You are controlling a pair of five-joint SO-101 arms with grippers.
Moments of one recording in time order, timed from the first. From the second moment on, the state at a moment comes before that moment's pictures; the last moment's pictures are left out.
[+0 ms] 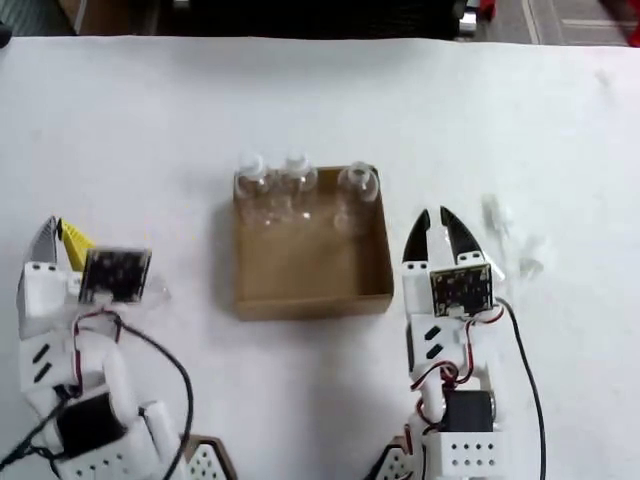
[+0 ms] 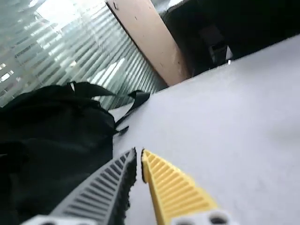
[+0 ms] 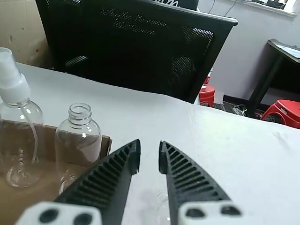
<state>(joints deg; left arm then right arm) -27.6 -96.7 78.7 40.4 -33.0 -3.5 -102.4 96.4 20.7 14.5</state>
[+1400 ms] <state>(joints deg) -19.8 1.4 37.2 66.8 -65.9 -3.4 -102.4 96.4 20.7 14.5</state>
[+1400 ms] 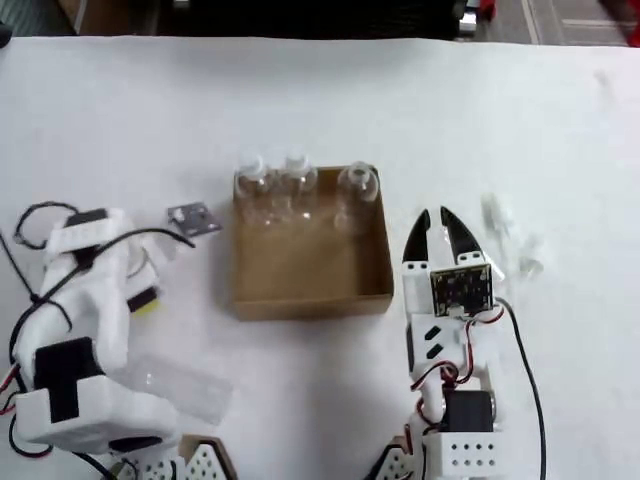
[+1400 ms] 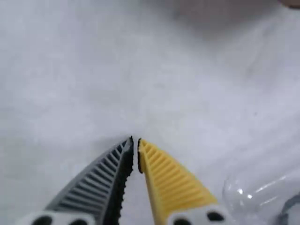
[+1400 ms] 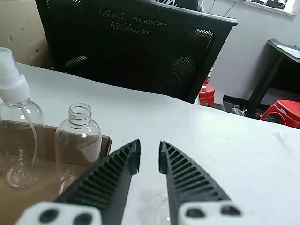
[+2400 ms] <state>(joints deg) -9.4 -48.8 56.4 101.7 -96.6 -3.4 -102.4 96.4 20.7 14.5</state>
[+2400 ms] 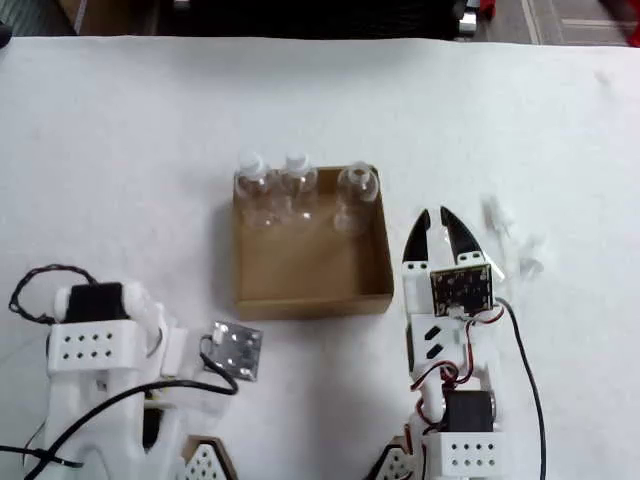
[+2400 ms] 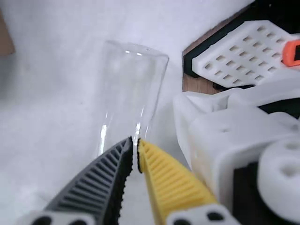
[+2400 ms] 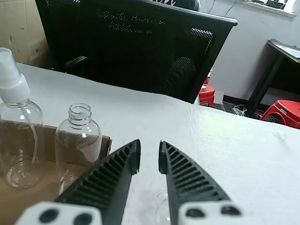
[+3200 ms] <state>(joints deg) 0.3 -20.9 56.3 87.9 -96.2 -3.4 -102.4 96.4 20.7 14.5</state>
